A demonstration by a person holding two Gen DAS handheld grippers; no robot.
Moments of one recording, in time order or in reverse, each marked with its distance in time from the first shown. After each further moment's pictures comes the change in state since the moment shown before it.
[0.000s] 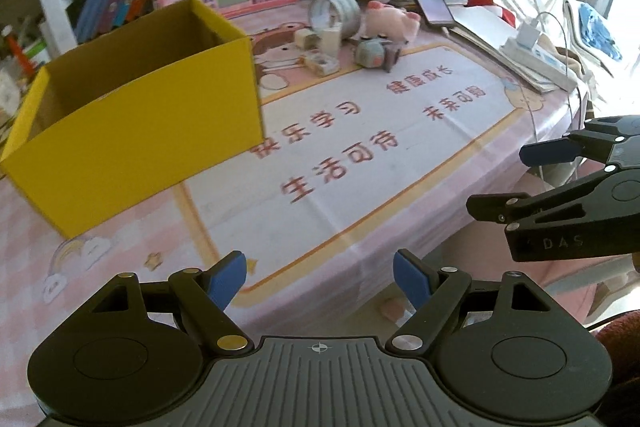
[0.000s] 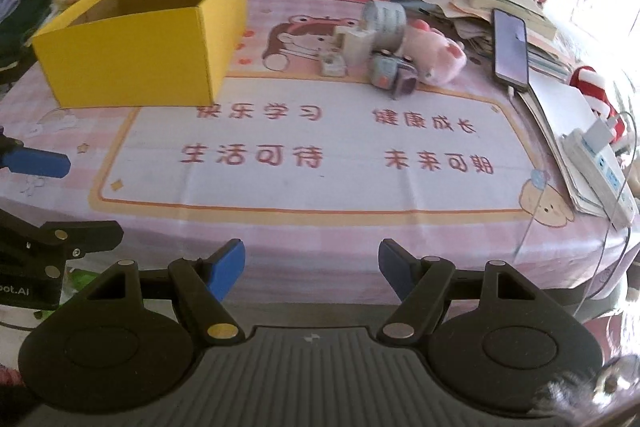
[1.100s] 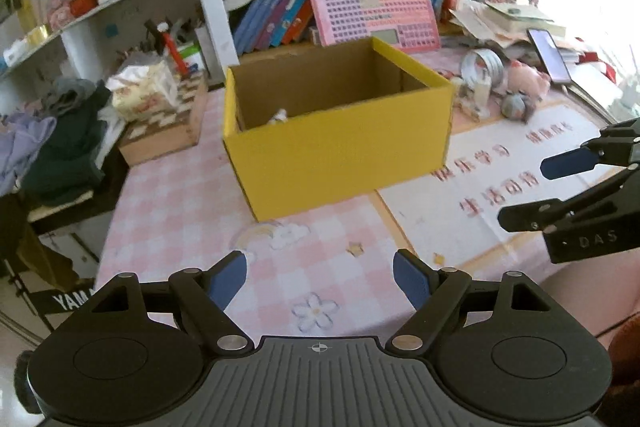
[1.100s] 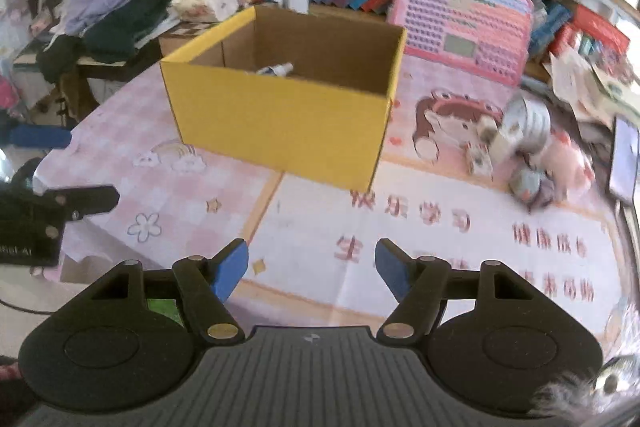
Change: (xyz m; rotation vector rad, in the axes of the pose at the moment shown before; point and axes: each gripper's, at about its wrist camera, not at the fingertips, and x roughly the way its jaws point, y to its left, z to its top) left arm -0.079 0.086 -0.039 -0.143 -0.114 0.306; right arm -0.005 0.093 0.055 -0.189 -0.096 0.235
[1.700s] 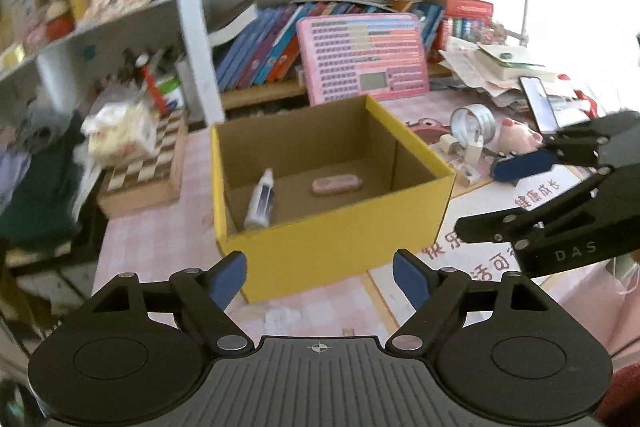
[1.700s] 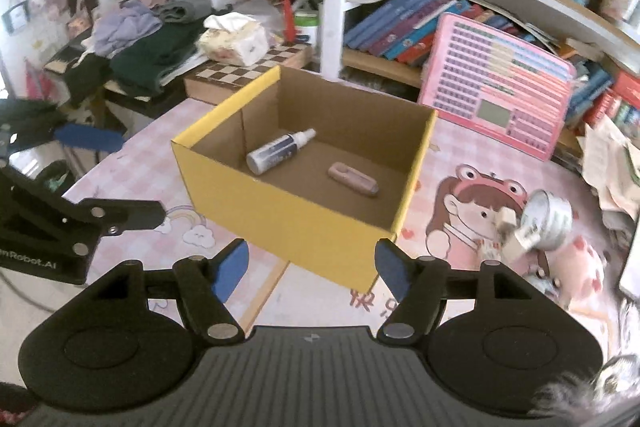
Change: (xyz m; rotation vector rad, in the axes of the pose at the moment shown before) left arm 0.011 0.025 0.070 -0.037 -0.055 -0.079; right arm 0.001 -0.014 0.086 -0.113 -0.062 0.094
